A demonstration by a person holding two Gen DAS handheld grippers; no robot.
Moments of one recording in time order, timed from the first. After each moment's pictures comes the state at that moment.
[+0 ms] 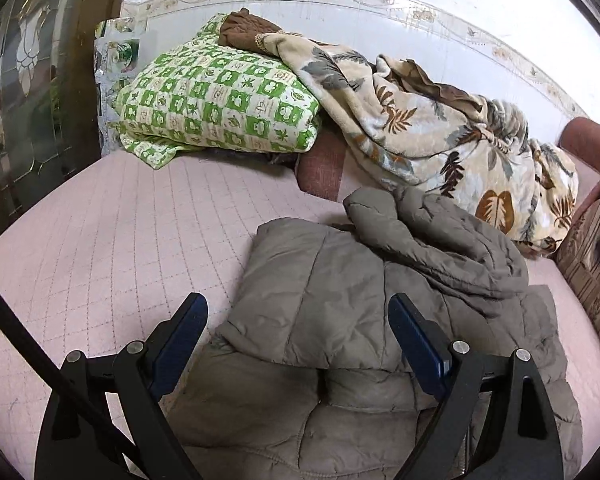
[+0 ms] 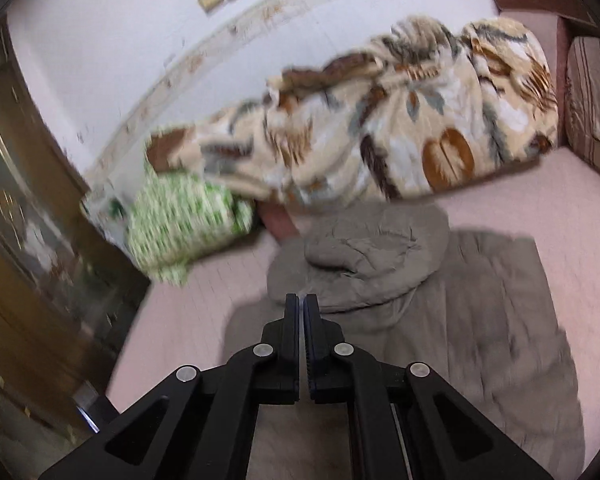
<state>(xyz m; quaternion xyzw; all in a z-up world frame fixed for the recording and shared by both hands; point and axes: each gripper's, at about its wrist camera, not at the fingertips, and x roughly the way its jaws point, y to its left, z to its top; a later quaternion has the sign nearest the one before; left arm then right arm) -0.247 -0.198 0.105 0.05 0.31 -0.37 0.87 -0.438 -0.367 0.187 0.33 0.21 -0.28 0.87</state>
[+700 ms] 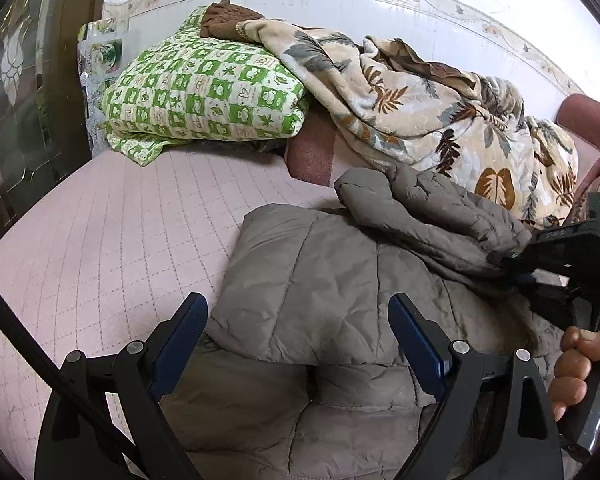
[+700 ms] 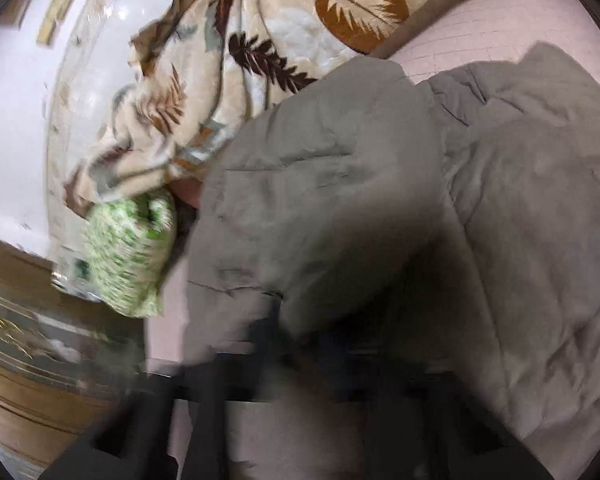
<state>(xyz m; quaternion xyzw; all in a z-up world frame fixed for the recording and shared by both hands) -0.250 -0.216 0.093 0.08 0.32 -0.38 0.86 -0.401 -0.485 0.048 0.54 0.21 -0.29 0.76</state>
